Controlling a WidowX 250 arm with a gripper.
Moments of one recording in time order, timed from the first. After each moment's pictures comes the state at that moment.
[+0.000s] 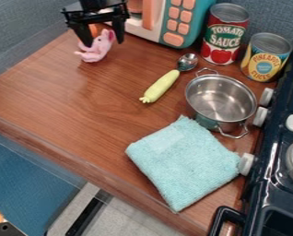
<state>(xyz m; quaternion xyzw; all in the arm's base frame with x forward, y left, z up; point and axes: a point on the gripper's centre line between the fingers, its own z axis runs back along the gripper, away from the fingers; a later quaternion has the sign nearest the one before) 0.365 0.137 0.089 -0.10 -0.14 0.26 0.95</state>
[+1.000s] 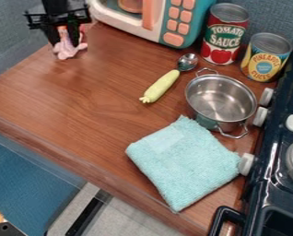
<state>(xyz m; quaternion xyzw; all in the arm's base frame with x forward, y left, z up) 0.348 0.192 0.069 -0.05 -0.12 0.32 0.94</state>
